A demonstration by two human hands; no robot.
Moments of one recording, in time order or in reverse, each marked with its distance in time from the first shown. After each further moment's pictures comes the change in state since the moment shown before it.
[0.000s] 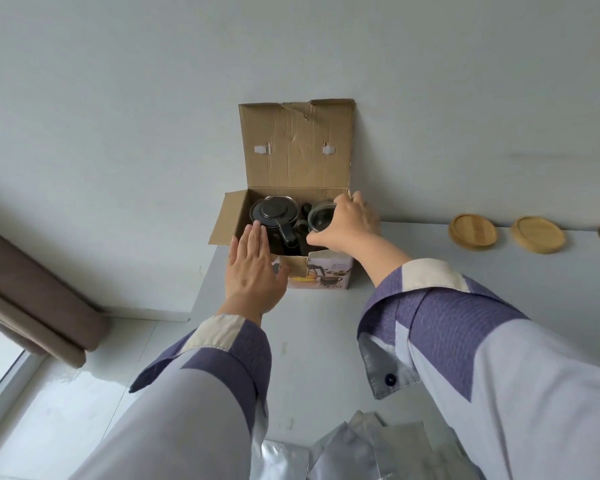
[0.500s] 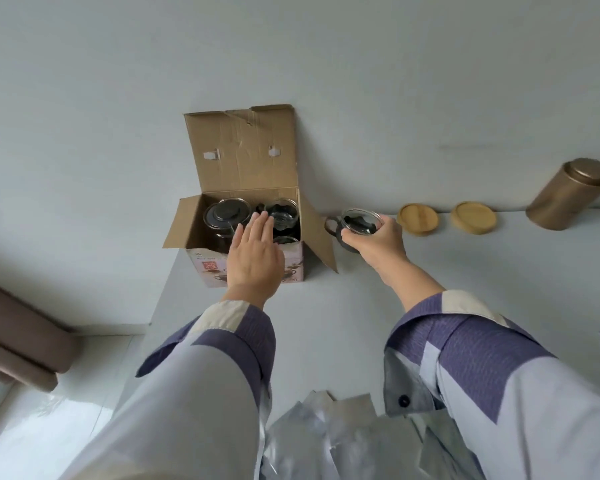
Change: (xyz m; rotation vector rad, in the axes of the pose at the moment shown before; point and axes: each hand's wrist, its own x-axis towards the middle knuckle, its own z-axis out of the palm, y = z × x) left_hand -0.007 0.085 -0.035 -0.140 0.153 0.149; right_hand -0.059 0.120 -0.028 0.841 0.188 0.388
